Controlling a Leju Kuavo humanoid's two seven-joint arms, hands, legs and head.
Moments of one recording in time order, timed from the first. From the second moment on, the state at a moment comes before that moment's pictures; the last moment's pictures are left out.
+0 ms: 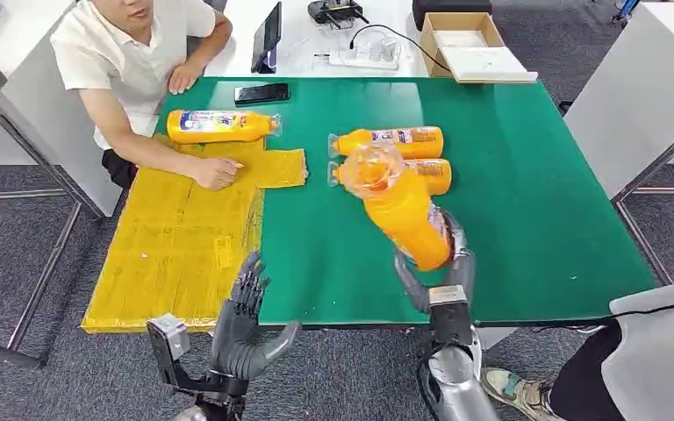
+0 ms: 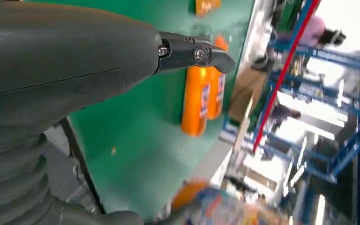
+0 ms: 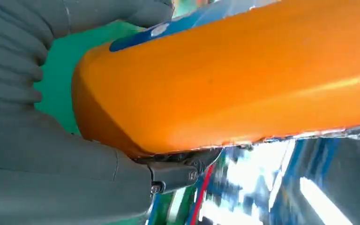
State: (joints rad) left arm 0.07 -0.12 -0.51 -1.53 0.37 0.15 -0.38; right arm -0.11 0.11 0.18 -1.29 0.17 -0.30 -0.58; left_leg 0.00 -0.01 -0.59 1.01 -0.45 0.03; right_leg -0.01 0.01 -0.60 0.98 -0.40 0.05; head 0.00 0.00
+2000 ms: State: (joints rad) left arm -0.02 -0.02 -0.24 -1.45 -0.60 0.56 -0.30; right arm -0.02 0.08 0.37 -1.11 0.36 -0.41 -0.66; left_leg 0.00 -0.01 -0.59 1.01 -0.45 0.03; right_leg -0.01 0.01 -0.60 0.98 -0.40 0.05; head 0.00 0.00
